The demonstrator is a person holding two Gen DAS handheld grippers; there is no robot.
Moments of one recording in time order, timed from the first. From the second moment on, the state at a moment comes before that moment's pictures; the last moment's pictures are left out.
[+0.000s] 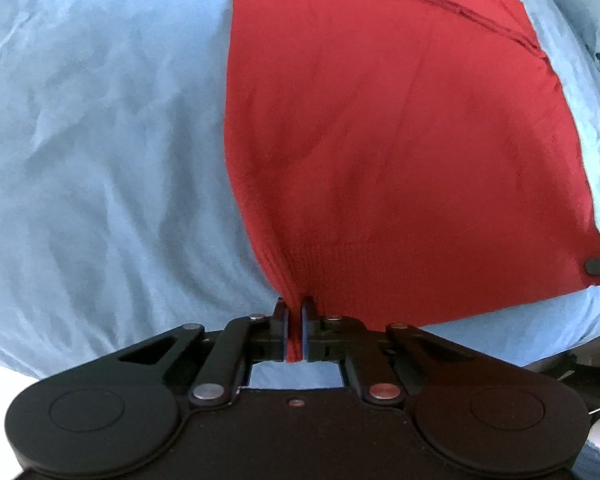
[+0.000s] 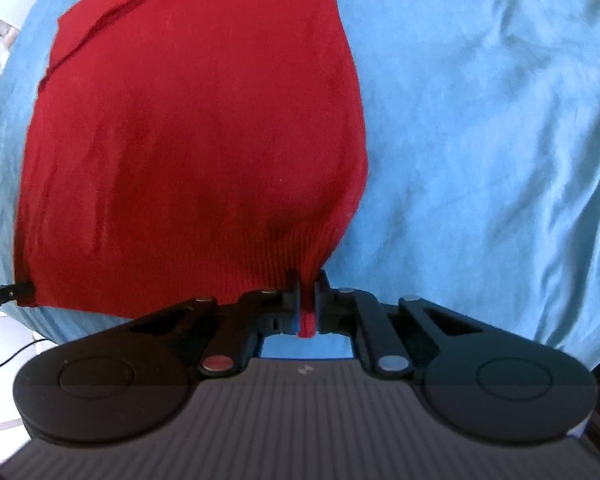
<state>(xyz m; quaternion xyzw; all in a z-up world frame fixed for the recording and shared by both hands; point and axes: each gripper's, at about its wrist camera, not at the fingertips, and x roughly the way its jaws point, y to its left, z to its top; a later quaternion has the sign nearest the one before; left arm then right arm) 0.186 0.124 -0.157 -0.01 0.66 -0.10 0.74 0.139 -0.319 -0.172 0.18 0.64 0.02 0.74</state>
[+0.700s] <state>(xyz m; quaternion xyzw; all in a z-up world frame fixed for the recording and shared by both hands) 0.365 0.170 -0.016 -0.11 0.54 -0.09 0.83 0.293 -0.367 -0.004 0.24 0.52 0.07 0.82</state>
